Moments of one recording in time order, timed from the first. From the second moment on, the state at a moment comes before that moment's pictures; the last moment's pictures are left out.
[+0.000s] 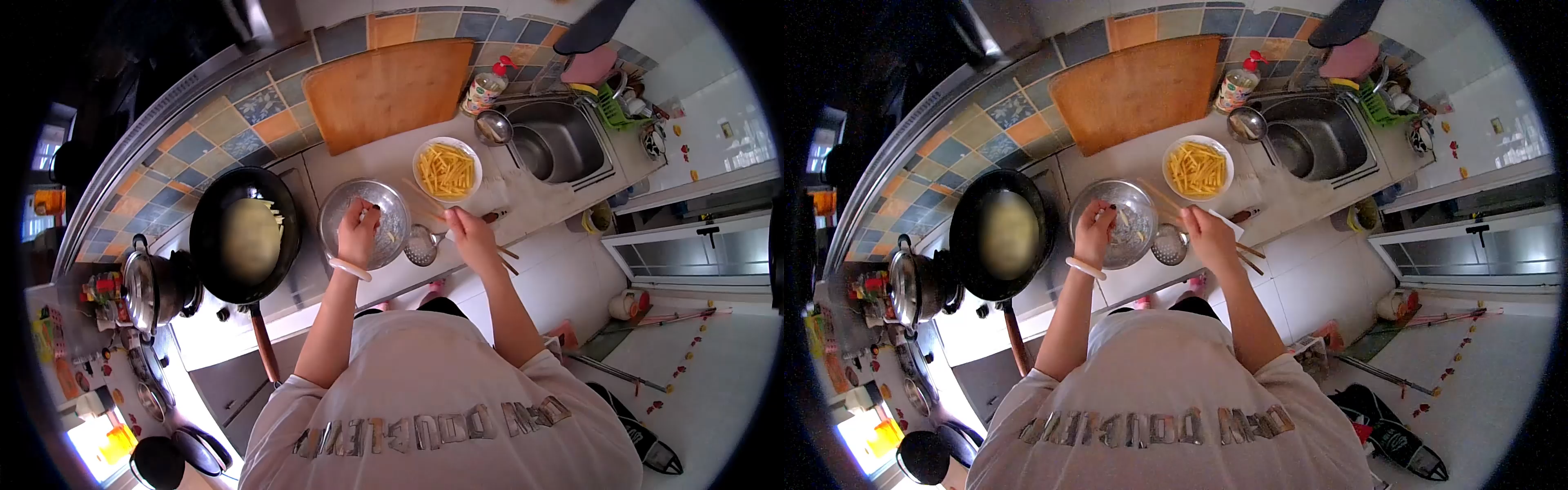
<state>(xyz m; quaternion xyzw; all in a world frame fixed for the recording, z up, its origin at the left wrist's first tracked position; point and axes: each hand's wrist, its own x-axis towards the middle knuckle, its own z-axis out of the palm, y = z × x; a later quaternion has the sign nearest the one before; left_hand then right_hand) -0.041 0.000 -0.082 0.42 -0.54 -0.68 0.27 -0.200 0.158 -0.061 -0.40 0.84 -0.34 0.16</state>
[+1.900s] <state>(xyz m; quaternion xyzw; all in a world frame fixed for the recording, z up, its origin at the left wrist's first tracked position) -0.072 0.095 -0.175 0.38 -0.12 -0.86 0.33 -0.227 0.104 -0.155 -0.69 0.49 -0.37 0.38</state>
